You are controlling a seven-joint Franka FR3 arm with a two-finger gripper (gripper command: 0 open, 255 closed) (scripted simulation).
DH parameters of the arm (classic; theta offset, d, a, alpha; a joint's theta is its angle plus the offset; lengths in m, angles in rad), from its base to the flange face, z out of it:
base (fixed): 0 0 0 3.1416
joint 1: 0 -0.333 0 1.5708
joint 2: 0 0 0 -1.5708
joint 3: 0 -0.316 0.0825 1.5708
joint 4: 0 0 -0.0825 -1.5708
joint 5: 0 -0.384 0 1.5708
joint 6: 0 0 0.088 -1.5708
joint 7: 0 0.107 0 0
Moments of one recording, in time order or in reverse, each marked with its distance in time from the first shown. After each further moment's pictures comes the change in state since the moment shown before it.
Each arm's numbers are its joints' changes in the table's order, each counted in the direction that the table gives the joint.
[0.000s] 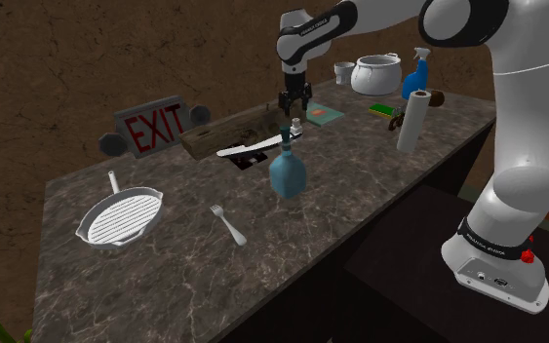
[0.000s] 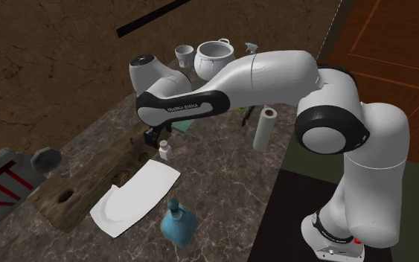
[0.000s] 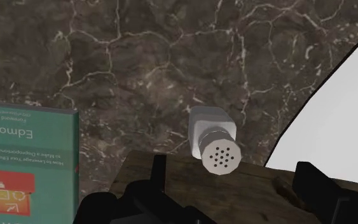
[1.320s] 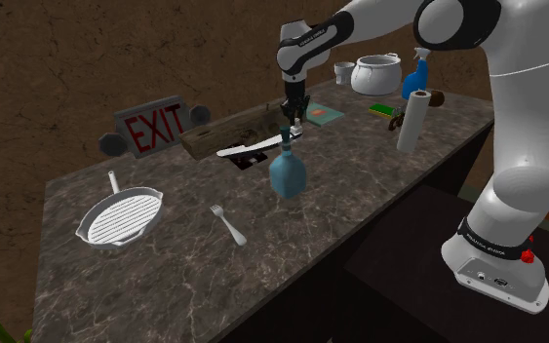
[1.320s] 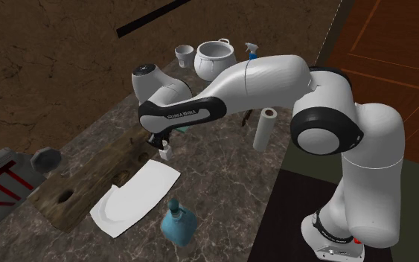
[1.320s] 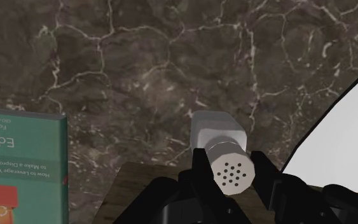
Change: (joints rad) arm 0.000 0.029 -0.001 0.031 -0.001 -0.061 -0.001
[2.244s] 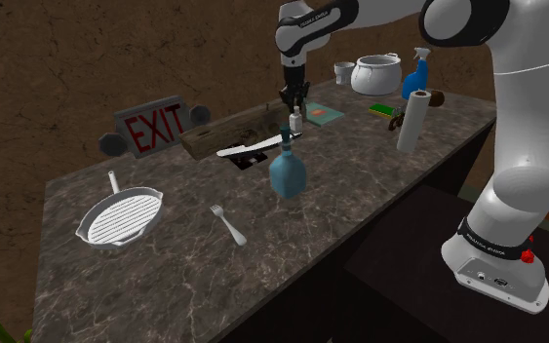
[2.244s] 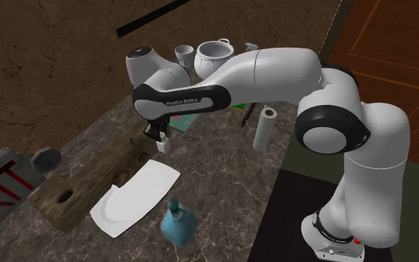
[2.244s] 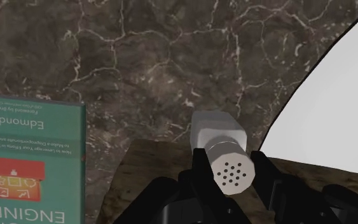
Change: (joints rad) arm 0.000 -0.032 0.000 -0.085 0.001 0.117 0.001
